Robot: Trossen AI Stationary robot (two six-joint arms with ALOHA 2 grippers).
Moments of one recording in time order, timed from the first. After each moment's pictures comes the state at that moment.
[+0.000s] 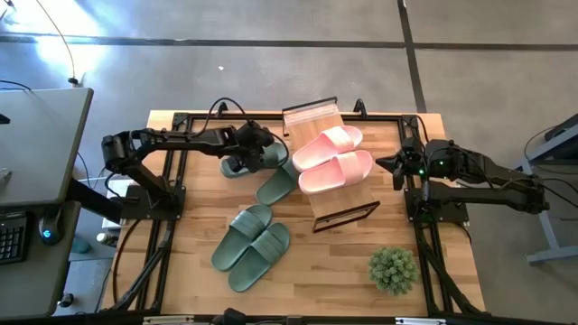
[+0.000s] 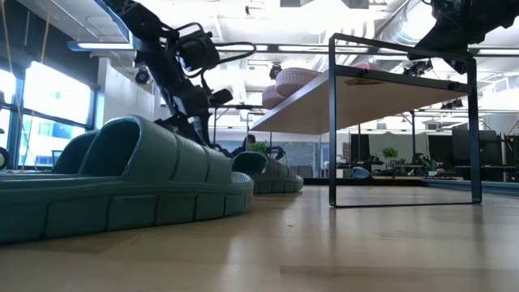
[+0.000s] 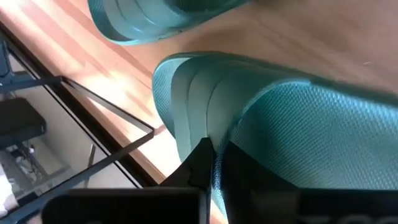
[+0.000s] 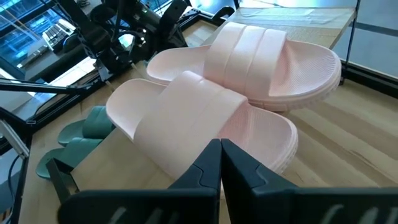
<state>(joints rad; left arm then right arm) 0.54 1.56 0.91 -0.34 -0.13 1.51 -0.20 0.42 0.65 -0.67 0.13 0.47</state>
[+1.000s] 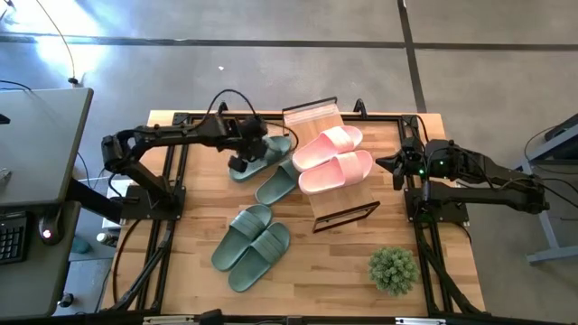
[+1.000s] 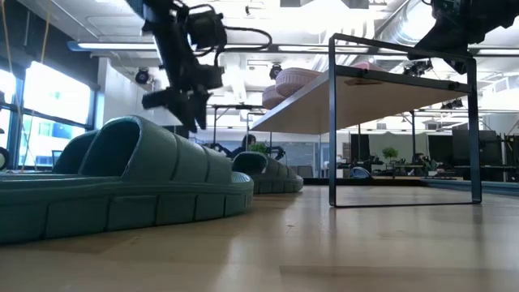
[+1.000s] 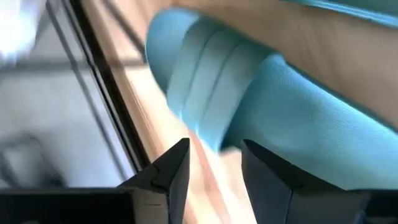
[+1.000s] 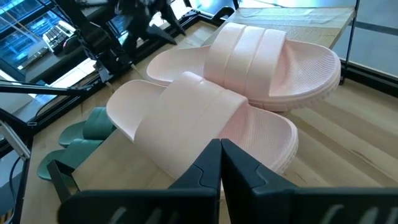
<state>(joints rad) 0.52 1.55 1.14 -0.74 -0.26 0.90 -0.20 0.42 0.65 -0.67 0.13 0.48</state>
